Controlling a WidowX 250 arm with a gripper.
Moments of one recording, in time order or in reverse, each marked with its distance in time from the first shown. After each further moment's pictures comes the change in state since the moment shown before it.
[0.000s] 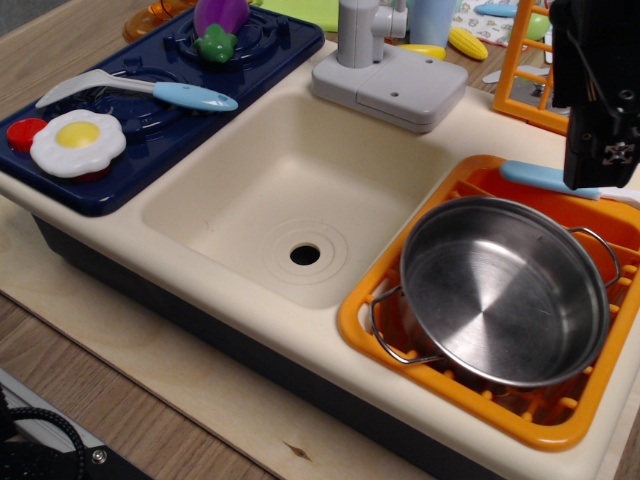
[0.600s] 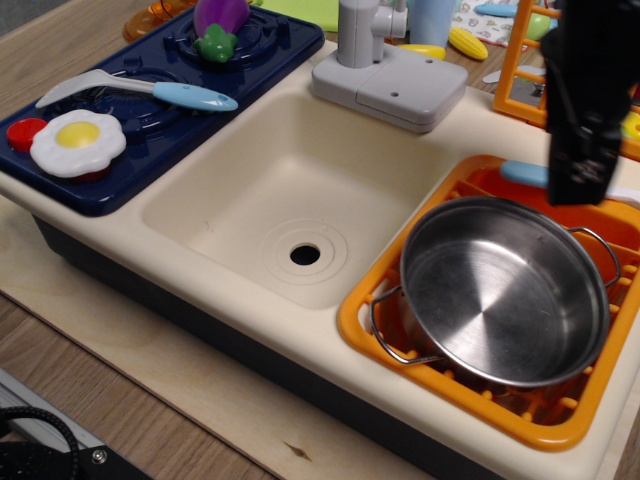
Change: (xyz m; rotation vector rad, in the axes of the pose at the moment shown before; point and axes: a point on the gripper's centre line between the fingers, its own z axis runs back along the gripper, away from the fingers) arm -0.013 0.014 -0.025 -0.087 -0.021 -0.048
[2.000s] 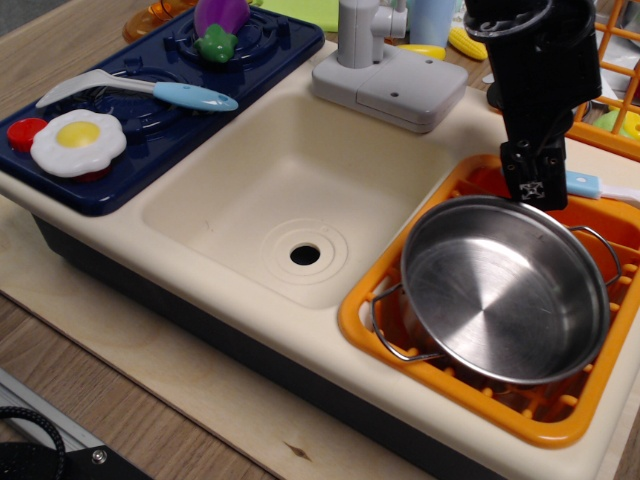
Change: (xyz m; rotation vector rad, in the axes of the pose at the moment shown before) arm -0.012 0.017 -0.031 -0.027 -0.133 -0.016
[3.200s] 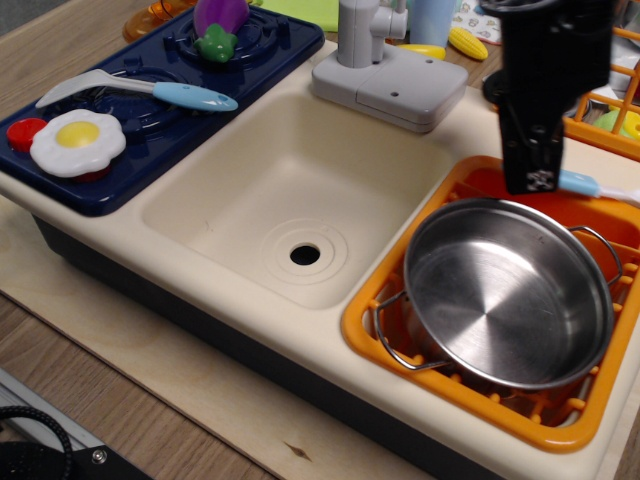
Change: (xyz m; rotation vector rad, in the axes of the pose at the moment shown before) arm 0.010 -0.026 0.023 0.020 0.141 0.058
